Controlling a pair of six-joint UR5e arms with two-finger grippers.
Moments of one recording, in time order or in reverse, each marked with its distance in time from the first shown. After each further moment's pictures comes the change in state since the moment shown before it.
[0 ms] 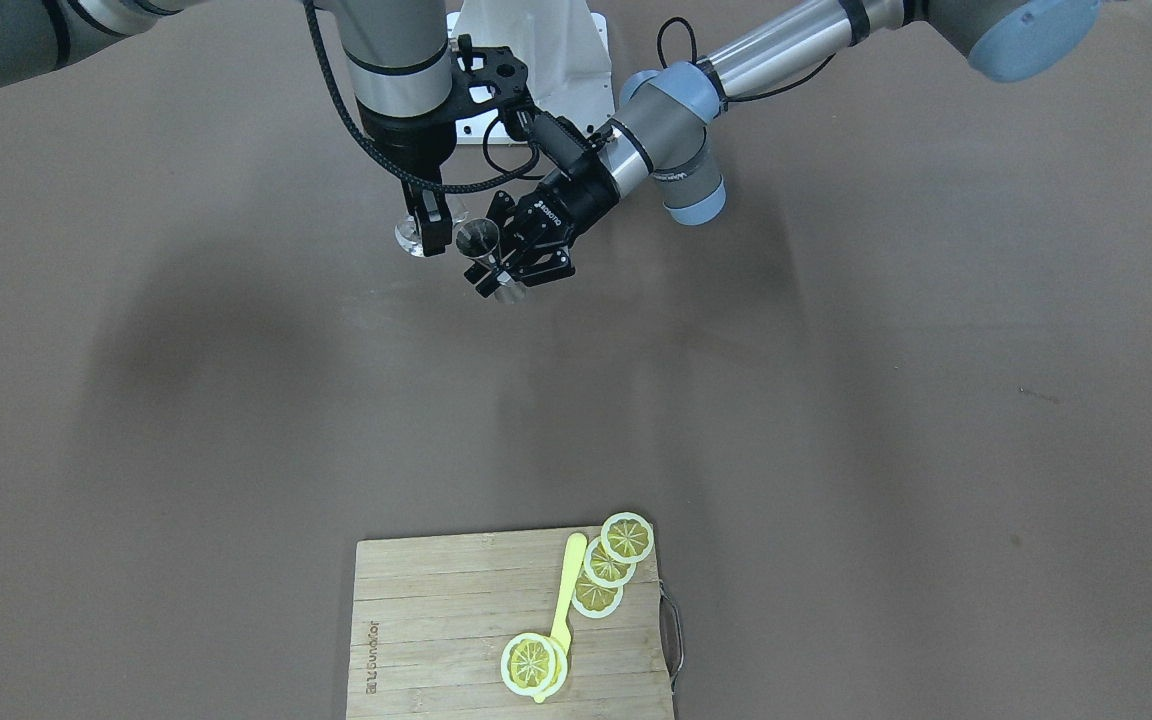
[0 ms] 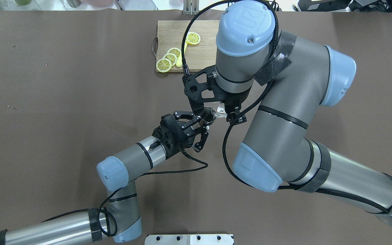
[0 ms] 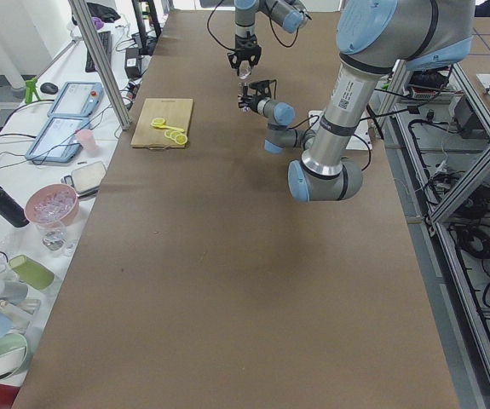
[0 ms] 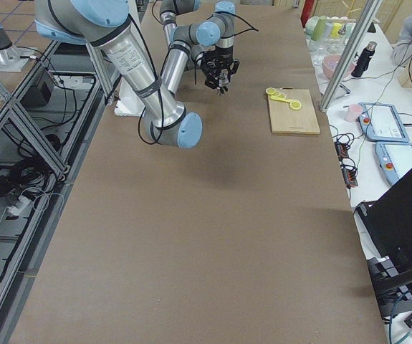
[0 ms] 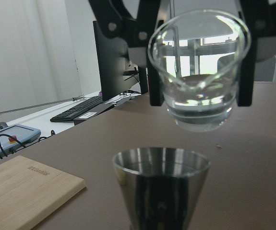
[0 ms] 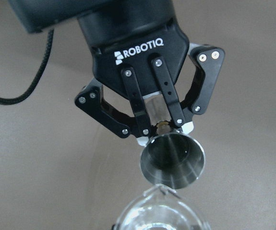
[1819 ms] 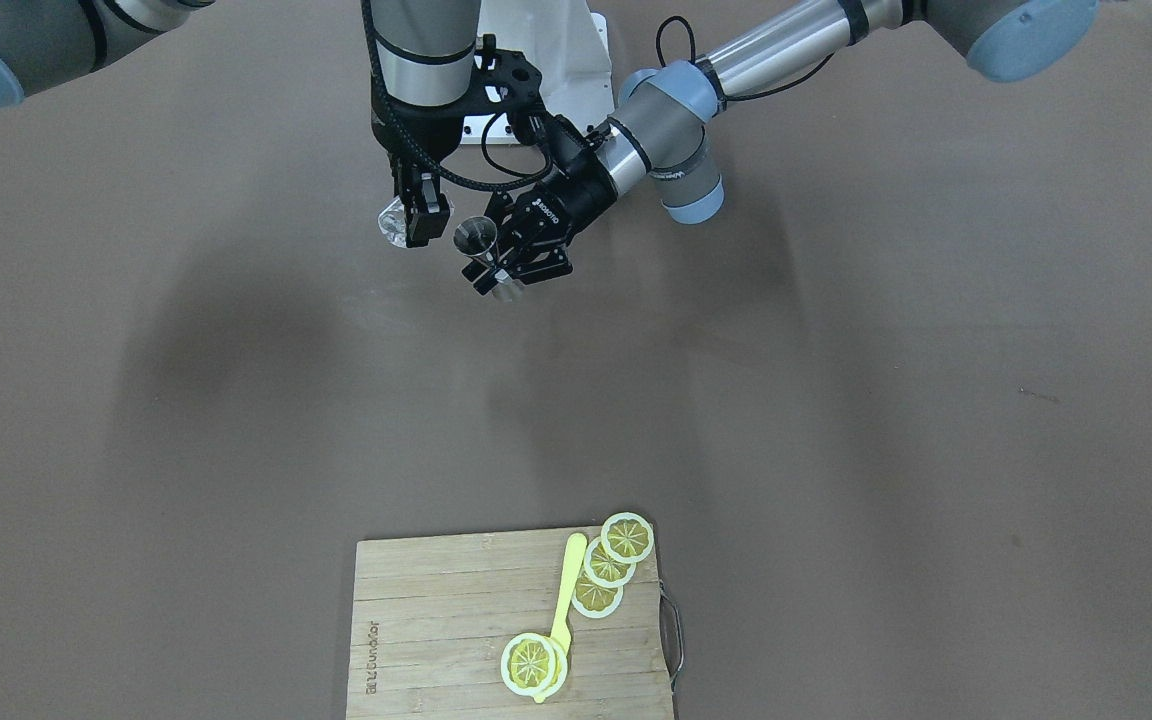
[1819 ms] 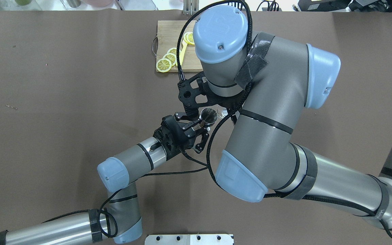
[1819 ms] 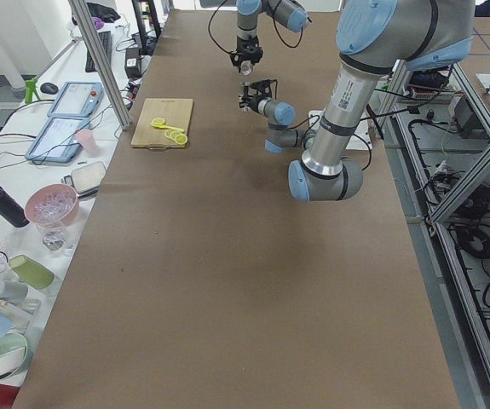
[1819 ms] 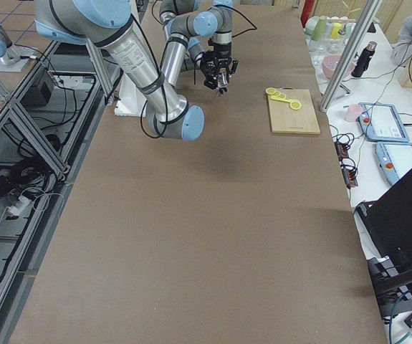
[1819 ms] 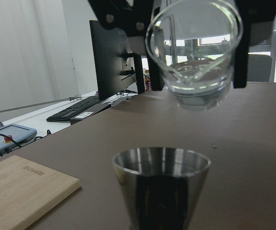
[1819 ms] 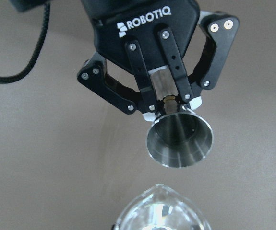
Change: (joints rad) left arm 0.003 0.000 0.001 0.000 -0.001 0.001; right arm -0.036 0.071 -0.014 -0.194 -0.105 -0.001
